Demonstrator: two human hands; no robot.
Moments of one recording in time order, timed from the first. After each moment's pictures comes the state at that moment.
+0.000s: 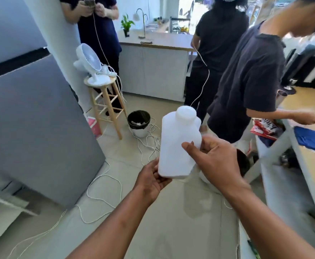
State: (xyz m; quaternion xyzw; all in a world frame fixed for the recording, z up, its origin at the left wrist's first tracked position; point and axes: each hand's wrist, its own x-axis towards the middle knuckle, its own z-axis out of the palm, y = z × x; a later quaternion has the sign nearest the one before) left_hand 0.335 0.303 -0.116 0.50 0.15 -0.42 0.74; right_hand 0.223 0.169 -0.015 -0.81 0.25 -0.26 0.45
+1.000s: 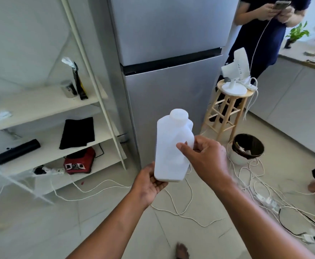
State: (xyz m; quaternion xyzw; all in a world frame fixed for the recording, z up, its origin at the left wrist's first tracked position) left_hand 0.488 0.655 -0.133 0.40 0.35 -0.10 0.84; right_hand 0.514 0.485 -0.027 -0.85 -0.03 -0.06 0.53
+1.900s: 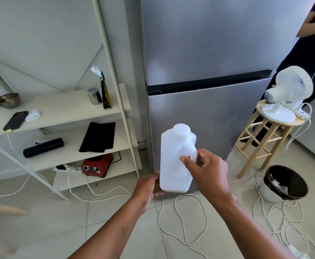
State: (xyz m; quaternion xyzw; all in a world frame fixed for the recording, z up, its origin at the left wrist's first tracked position) left_hand 0.599 0.716 -0.149 0.55 0.40 -0.02 0.73; right_hand 0.651 0.546 -0.046 -0.85 -0.11 -0.01 0.51
